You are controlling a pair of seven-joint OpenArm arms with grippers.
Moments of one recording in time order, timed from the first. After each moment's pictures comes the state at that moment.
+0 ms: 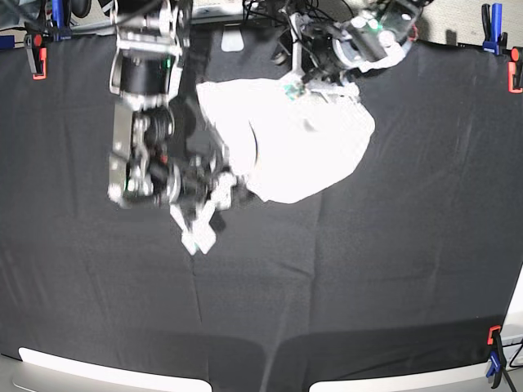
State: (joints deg) left arm 20.4 -12.7 27.7 106.3 -1.5 -22.4 48.4; right arm 12.4 -2.0 13.2 70.1 24.3 39.4 -61.7
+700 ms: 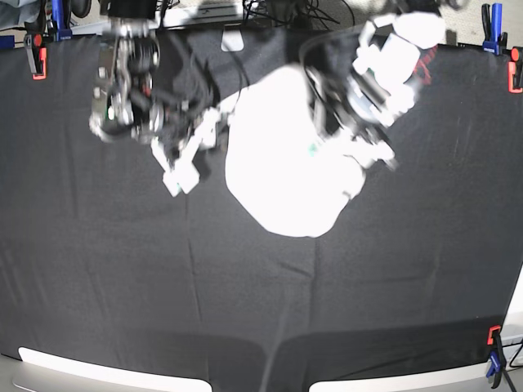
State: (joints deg) left arm 8.8 -13.0 25.2 105.8 10.1 -19.2 50.2; right arm -7.2 1.5 12.9 90.5 33.3 39.5 -66.3
